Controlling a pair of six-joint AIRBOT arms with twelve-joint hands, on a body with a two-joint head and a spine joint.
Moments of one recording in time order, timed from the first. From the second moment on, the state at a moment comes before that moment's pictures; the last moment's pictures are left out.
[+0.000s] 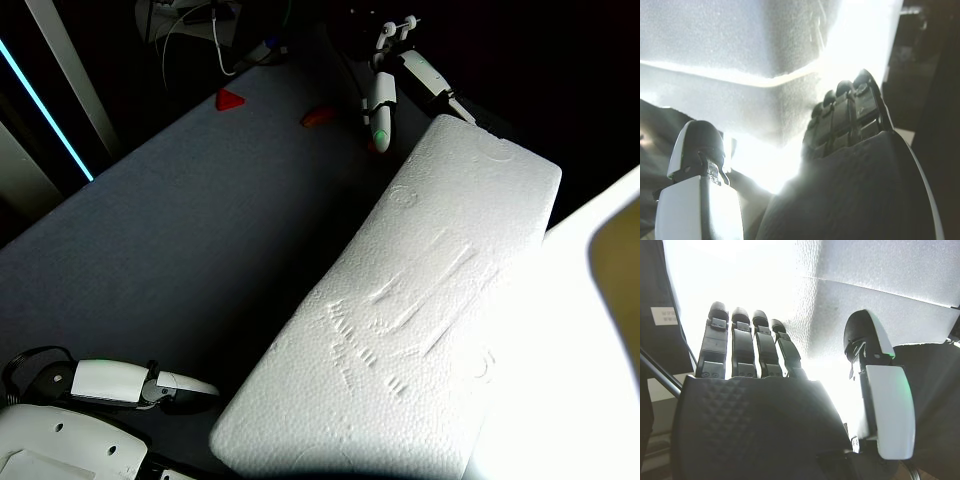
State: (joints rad) left arm 0.67 -1.19 1.49 -0.25 -0.86 0.28; right arm -0.48 -0.93 1.26 0.51 0.67 -0.95
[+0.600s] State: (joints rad) left arm 0.64 -1.20 1.51 -0.26 -0.84 0.28; right arm -0.45 -0.93 1.27 0.49 0.67 -0.95
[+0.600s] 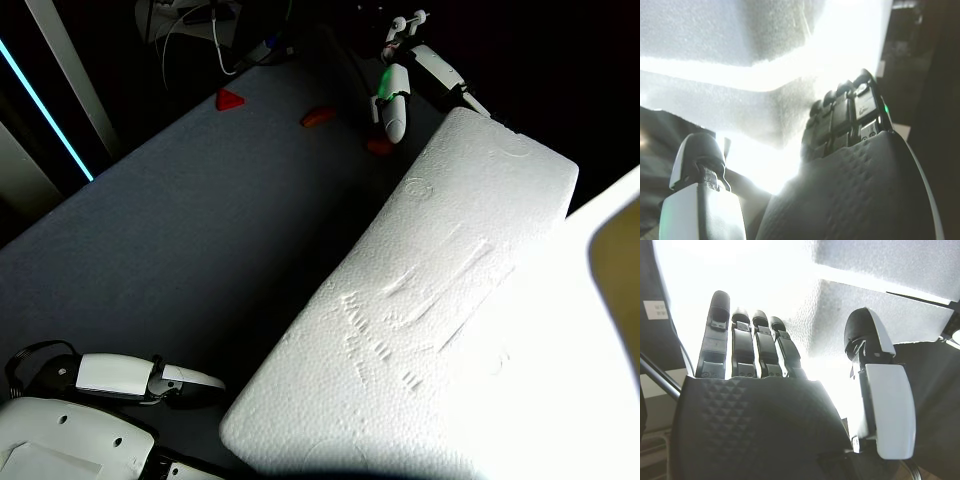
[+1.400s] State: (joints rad) left arm 0.66 -1.21 1.51 -0.26 -0.82 0.28; right arm -0.48 -0.94 1.27 0.52 0.66 -0.95
